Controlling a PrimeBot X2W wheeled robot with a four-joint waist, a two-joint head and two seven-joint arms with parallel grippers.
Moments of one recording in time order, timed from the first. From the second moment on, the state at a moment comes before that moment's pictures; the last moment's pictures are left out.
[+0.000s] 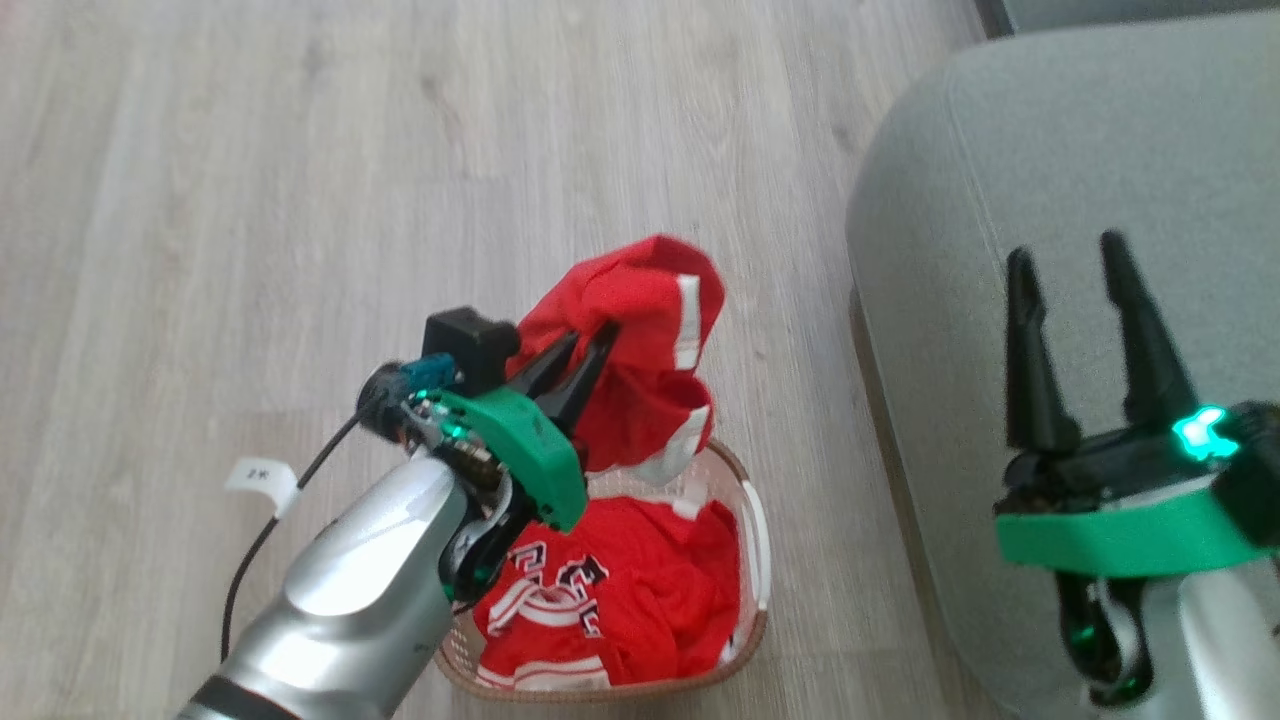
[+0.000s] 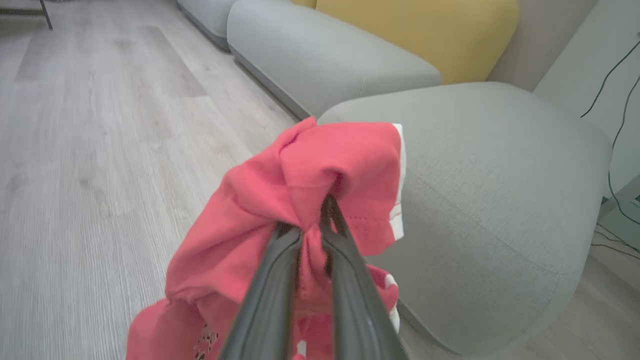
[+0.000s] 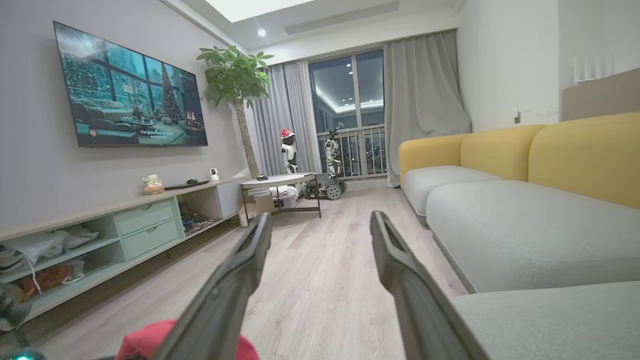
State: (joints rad) left arm -0.59 0.17 -0.80 0.58 -0.66 -0.09 -0.15; right arm -0.09 -0.10 0.05 -0.19 0.28 0.13 -0.26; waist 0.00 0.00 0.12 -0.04
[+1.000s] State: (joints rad) left arm -0.63 0.26 -0.75 0.11 -0.68 0.05 0.03; right arm -0.10 -0.20 0.38 -0.08 0.38 0.13 -0.25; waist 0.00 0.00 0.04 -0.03
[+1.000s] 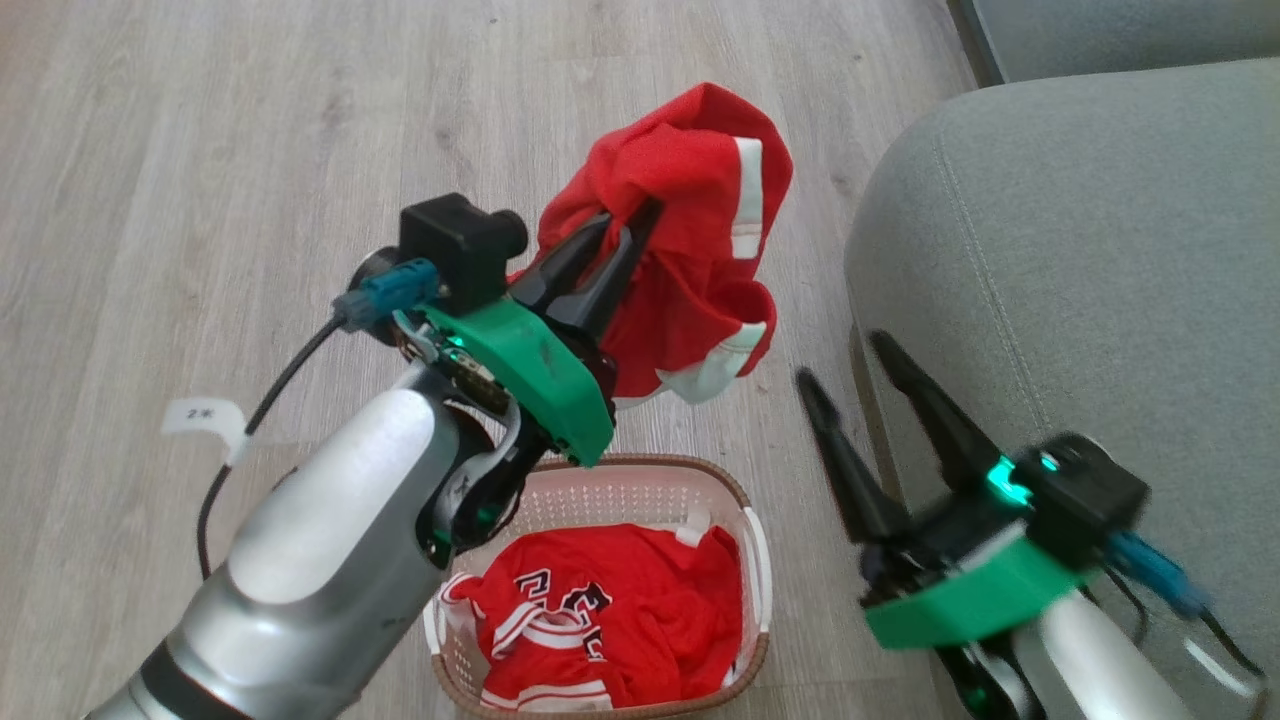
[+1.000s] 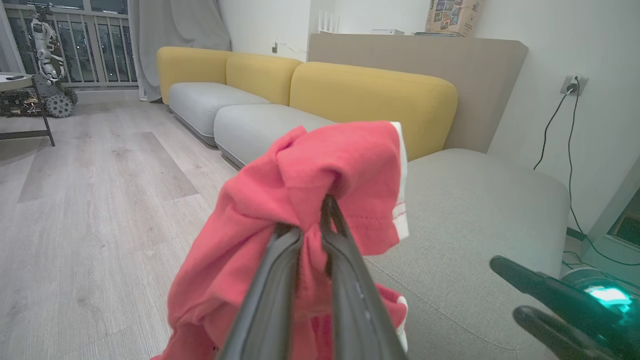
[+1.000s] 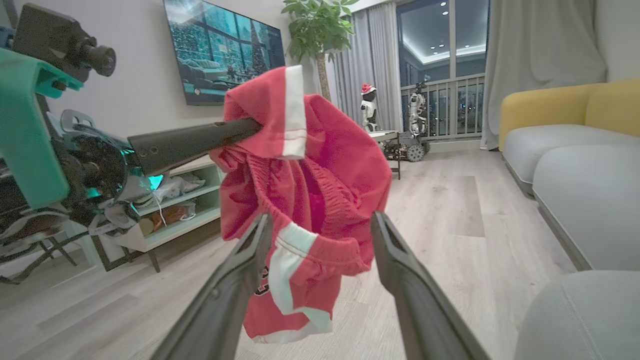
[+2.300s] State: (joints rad) left arm -0.61 0.21 -0.87 0.09 -0.70 0.03 0.06; right arm -0.53 -0.20 0.77 0.51 0.64 0.13 -0.24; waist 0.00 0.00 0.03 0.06
